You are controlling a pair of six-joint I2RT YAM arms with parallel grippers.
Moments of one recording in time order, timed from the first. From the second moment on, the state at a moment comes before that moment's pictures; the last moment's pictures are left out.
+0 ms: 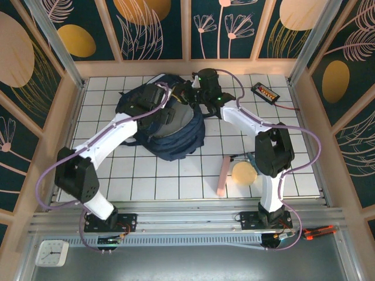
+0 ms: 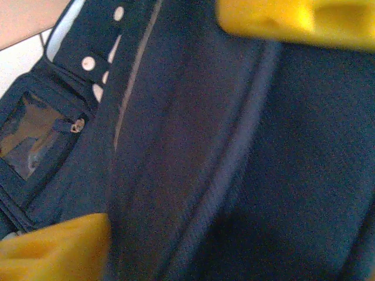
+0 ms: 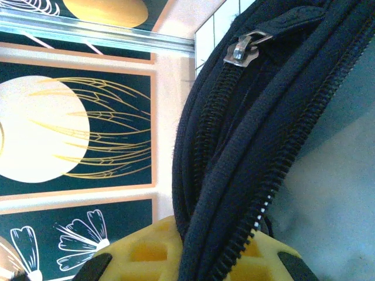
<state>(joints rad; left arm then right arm) -0.53 1.66 1.42 -0.58 -0.19 -0.04 0.57 1.94 1.61 -0.06 -0.52 1.15</state>
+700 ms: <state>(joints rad) -0.49 1.69 1.44 -0.59 -0.14 0.03 0.44 1.43 1.34 -0.94 -0.21 0.81</state>
